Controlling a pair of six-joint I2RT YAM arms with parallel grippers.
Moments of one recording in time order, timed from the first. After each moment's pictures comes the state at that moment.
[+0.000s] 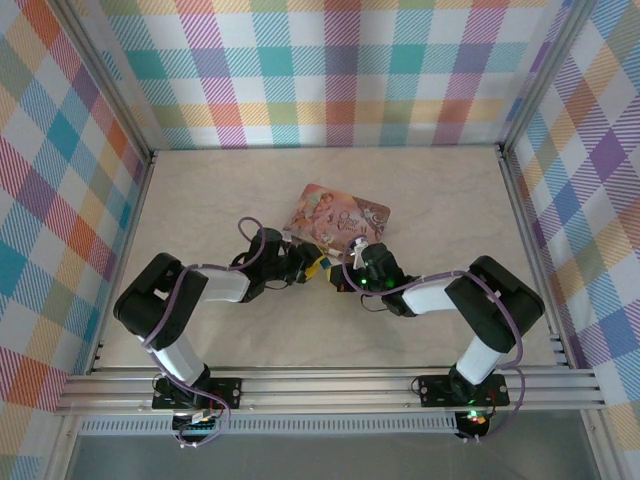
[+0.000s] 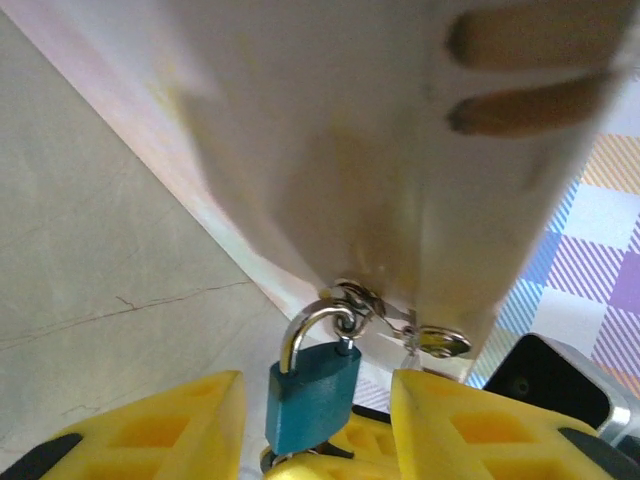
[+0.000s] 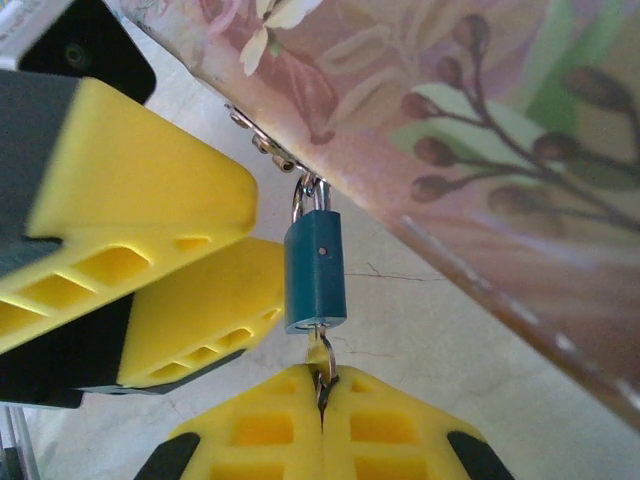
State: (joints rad) left arm -0.54 1.70 0.64 0.51 0.45 -1.39; right arm 0.73 1.66 0.56 0.56 -0.26 0.74
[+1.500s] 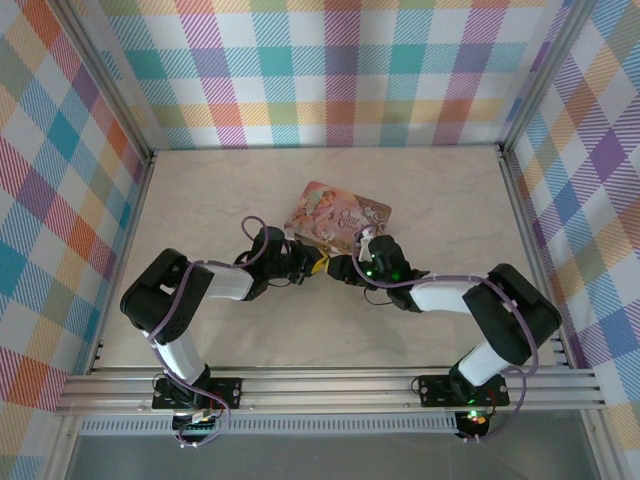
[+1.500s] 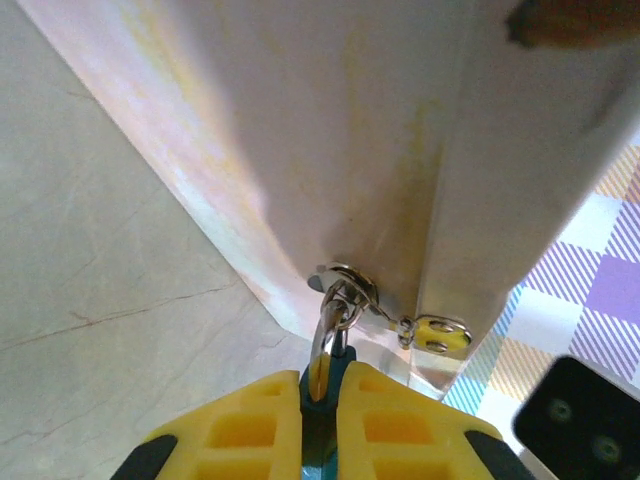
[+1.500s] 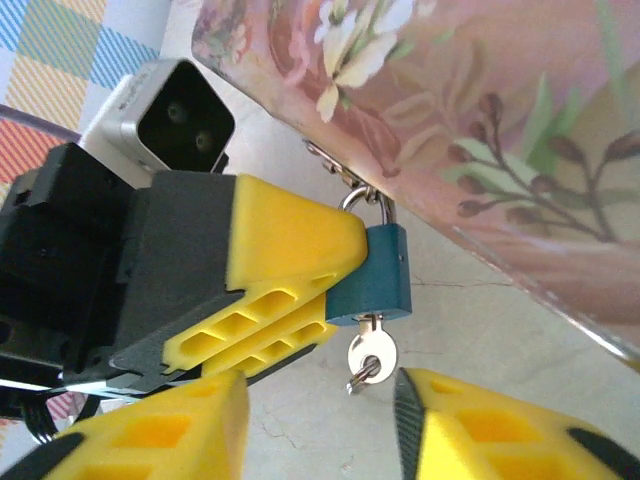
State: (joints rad) left arm -0.55 1.73 0.66 0.54 0.47 -1.45; right arm 0.68 1.55 0.58 0.45 -0.31 0.82
